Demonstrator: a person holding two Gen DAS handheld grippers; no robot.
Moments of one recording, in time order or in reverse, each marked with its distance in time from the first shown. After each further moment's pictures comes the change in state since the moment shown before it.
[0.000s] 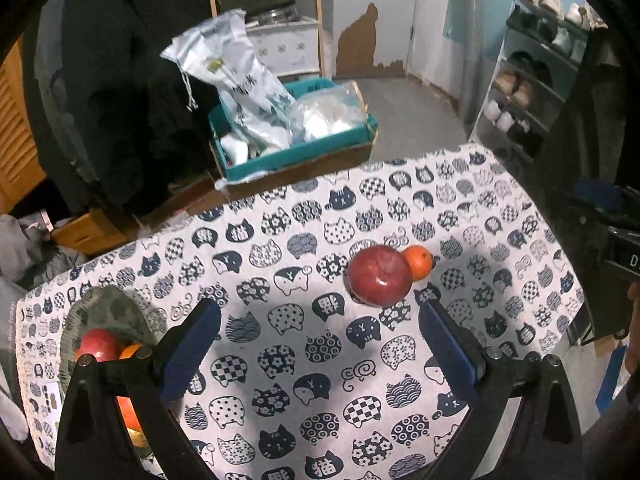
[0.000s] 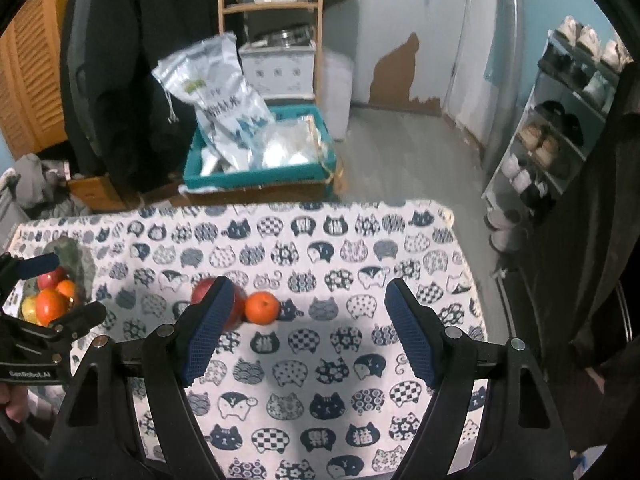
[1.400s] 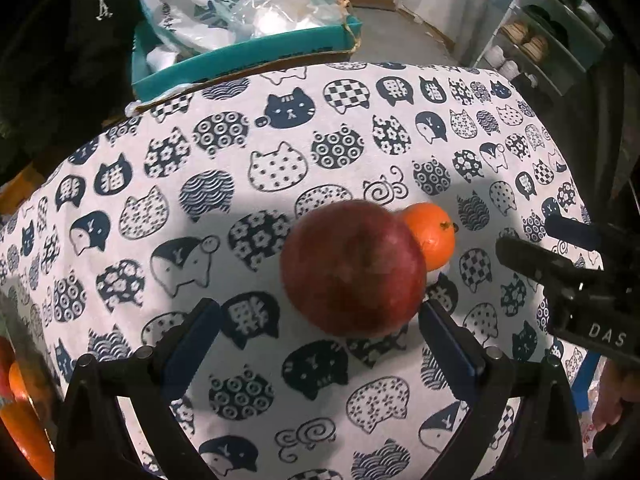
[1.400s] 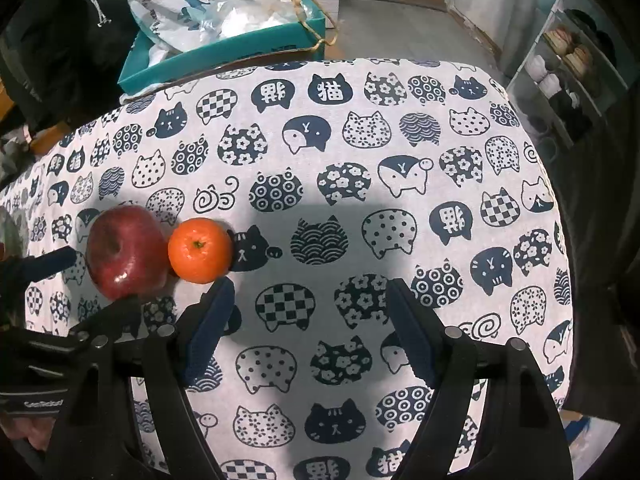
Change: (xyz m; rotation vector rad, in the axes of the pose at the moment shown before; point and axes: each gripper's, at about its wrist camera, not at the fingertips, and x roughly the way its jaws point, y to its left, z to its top) left arm 0.159 -0.041 0.001 -0.027 0.253 -0.119; right arm 0.153 -0.022 -0.038 0.087 0.354 0.005
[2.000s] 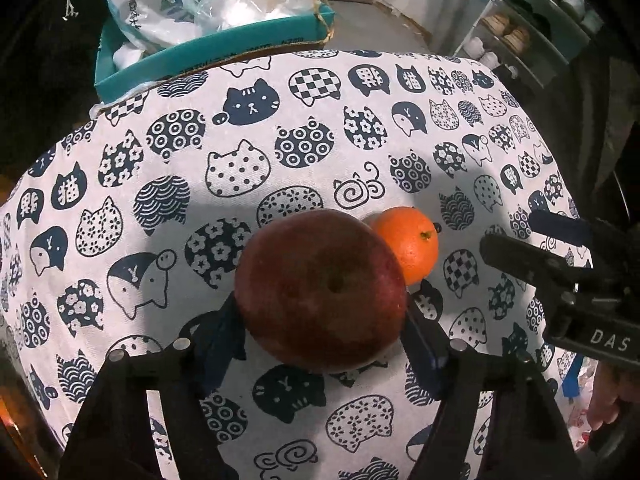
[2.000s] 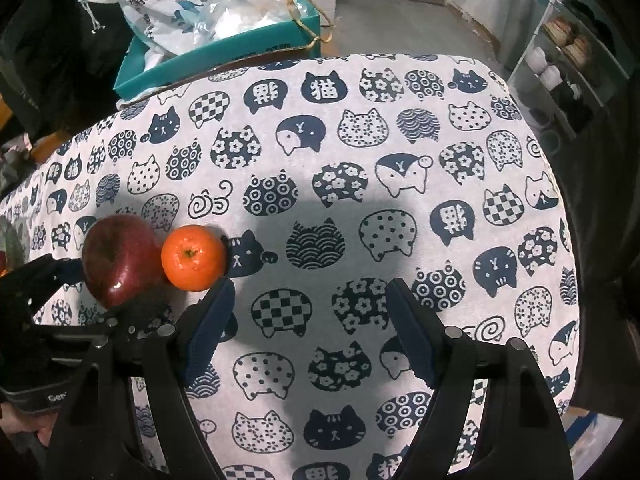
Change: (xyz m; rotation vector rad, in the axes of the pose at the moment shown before) left arm 0.017 -0.005 0.006 0.033 0.019 -0.081; right arm 0.005 -0.005 0.002 0.021 0.004 0.021
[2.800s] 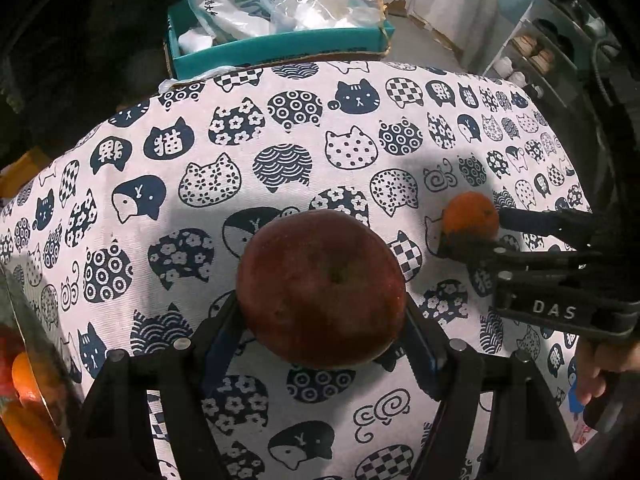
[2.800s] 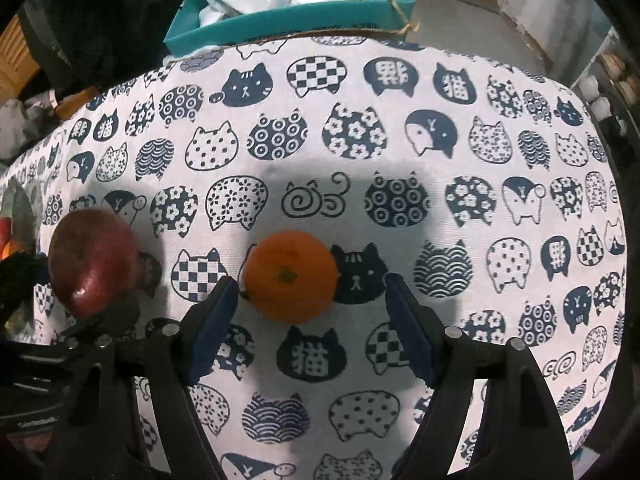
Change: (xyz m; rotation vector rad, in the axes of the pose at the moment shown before) left arm -0.027 0.060 -0.029 -0.073 -0.033 0.064; right arm 0.043 0.068 0.014 -0.131 0.062 0.077
